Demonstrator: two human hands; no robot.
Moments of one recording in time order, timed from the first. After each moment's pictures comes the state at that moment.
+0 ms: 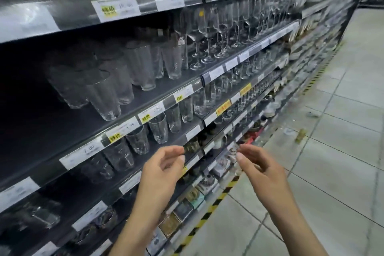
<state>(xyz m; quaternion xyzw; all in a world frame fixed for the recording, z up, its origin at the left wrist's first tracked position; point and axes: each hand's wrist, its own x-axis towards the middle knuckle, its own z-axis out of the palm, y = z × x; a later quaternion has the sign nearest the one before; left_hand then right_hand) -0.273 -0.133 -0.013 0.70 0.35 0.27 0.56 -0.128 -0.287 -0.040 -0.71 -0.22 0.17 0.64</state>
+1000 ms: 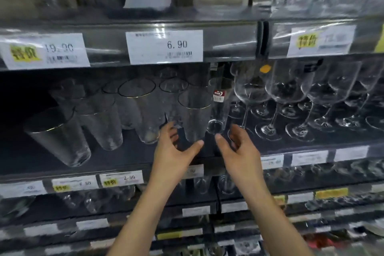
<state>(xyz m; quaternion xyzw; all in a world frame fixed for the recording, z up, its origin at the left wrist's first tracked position) 0.028 0.071 0.005 0.56 0.56 0.47 0.39 0.177 0.035 0.008 -0.65 -0.48 0.27 0.52</state>
